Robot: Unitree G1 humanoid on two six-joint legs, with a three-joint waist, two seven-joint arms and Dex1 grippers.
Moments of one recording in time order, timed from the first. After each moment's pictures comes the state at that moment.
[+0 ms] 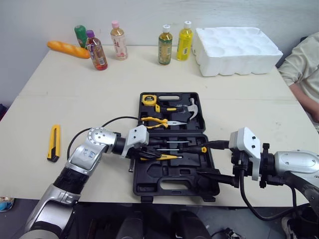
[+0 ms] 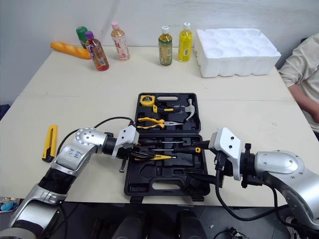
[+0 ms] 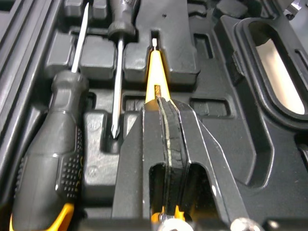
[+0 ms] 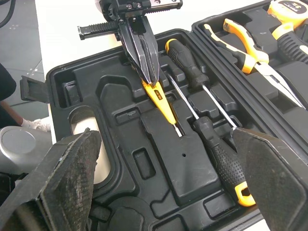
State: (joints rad) left arm -0.55 0.58 -0.29 0.04 -0.22 0.35 -1.20; right arm -0.08 -0.94 -0.16 -0.70 0.72 0.76 0.86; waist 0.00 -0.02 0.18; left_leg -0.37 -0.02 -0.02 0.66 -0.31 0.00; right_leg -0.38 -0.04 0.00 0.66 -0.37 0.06
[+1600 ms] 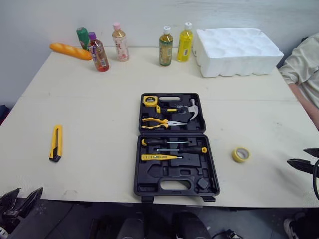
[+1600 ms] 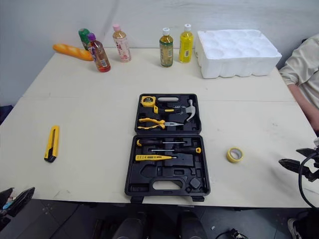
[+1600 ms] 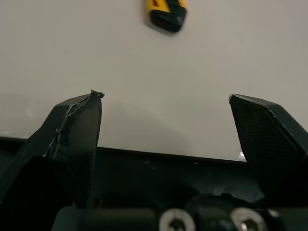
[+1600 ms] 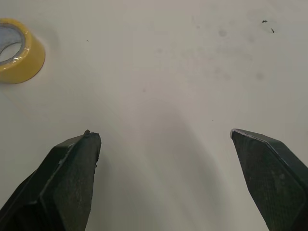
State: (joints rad) left arm 0.56 0.46 0.96 -0.22 -0.61 0.53 -0.71; right arm -0.04 -1.13 -0.46 0.49 0.37 0.33 1.20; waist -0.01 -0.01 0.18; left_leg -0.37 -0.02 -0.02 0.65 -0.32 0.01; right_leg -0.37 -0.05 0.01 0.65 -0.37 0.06
